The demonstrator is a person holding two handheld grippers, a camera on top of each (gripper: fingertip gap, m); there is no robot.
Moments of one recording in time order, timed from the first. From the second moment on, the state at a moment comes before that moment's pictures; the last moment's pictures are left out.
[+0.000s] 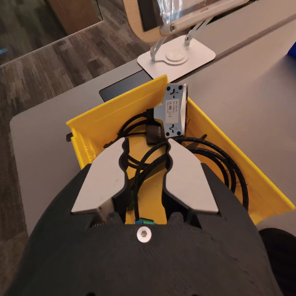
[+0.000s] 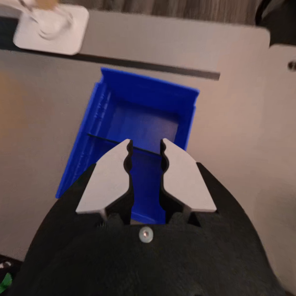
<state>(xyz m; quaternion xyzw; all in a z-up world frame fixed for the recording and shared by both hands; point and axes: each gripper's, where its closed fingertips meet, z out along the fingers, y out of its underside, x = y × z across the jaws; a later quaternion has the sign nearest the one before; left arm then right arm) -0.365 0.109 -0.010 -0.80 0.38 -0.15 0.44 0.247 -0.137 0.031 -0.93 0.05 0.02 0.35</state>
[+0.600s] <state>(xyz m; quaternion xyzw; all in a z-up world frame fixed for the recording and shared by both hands) -0.358 0.110 -0.059 -0.81 0.42 -0.18 0.36 0.067 -0.089 0.114 -0.80 -0.21 0.11 0.55</state>
